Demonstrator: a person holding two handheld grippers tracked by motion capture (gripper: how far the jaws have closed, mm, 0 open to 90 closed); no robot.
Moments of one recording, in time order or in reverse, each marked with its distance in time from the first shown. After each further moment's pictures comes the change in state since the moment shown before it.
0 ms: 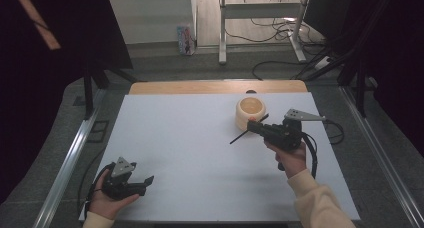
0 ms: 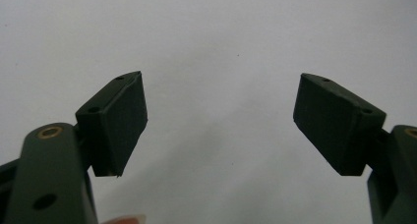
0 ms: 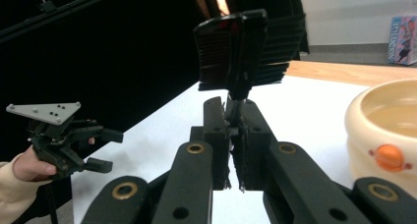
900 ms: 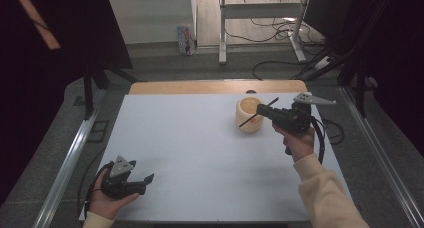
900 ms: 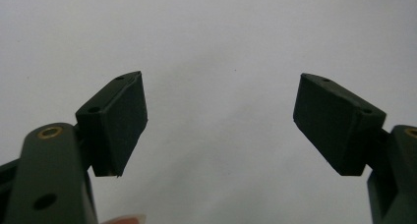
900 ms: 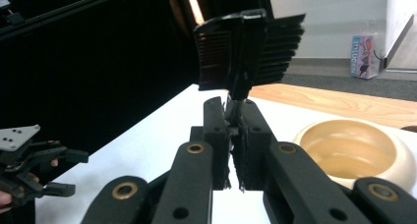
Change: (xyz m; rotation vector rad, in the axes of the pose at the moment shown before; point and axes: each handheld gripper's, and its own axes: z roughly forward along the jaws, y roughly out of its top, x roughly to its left) left arm -0.003 0.005 -0.006 -0.034 0.008 0.000; right arm -0.022 0.035 -0.007 -0.030 -0.086 -0.018
